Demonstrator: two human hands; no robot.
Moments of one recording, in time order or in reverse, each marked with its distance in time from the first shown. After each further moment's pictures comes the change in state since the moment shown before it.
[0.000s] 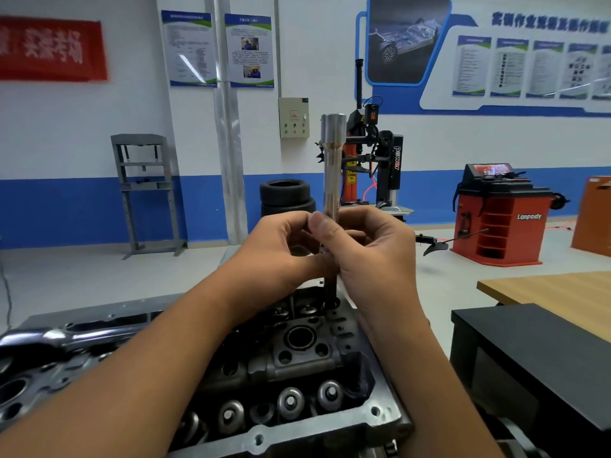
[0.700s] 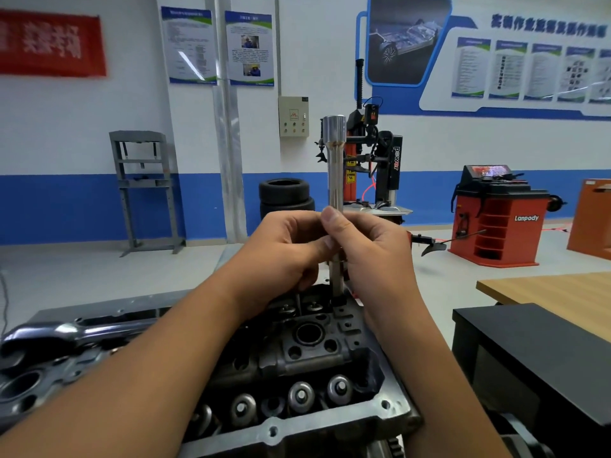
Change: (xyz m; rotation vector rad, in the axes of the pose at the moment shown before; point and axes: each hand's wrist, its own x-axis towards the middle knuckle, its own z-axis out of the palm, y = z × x) left_hand -0.002 0.003 0.001 -0.241 -0.021 -0.019; right_hand 0.004 0.004 0.003 -0.025 -0.073 0.105
